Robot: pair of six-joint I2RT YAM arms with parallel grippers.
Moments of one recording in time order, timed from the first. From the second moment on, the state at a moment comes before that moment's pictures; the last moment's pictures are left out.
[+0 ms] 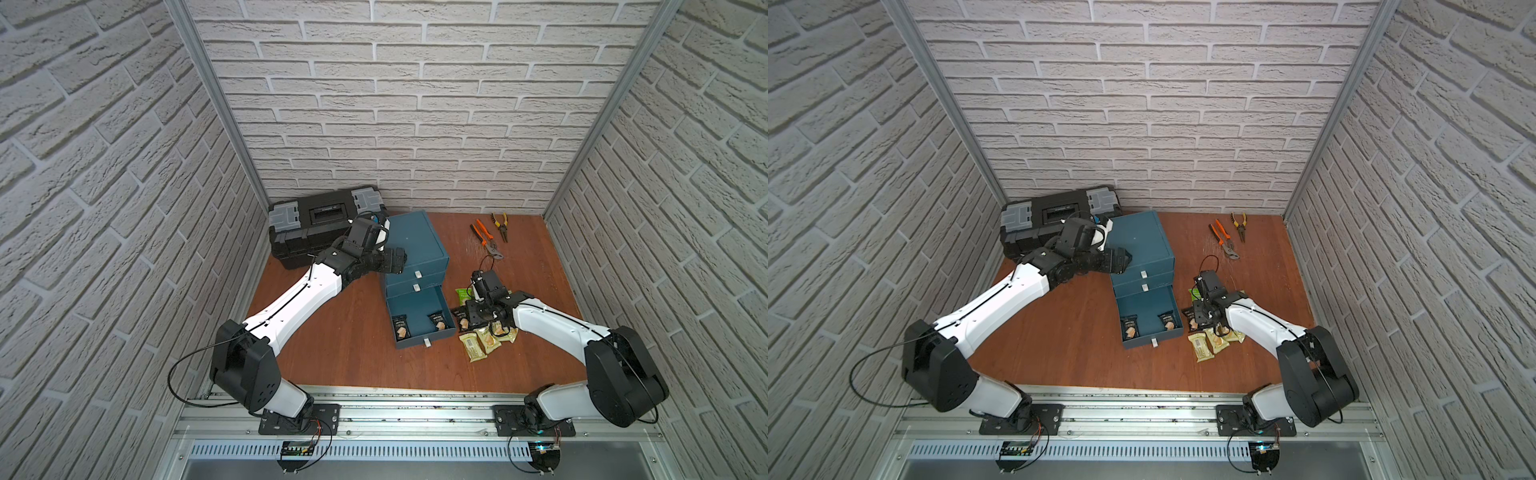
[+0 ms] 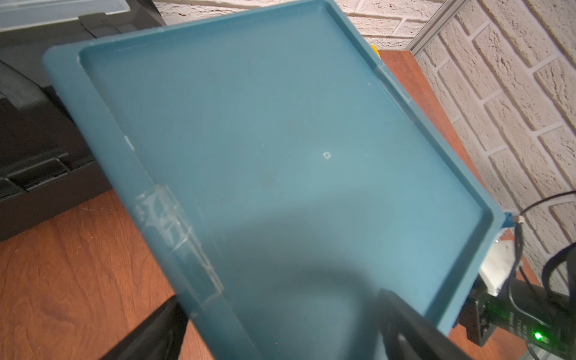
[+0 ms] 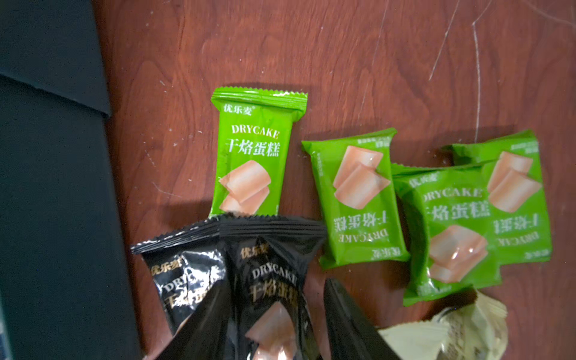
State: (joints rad) left arm -0.56 1.50 1.31 -0.52 0.09 -0.30; right arm 0.36 1.41 0.75 -0.49 0.17 0.28
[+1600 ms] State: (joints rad) left arm -0.56 1.51 1.31 -0.49 0.09 -0.31; right arm 0.88 1.71 1.00 -0.35 0.09 0.54
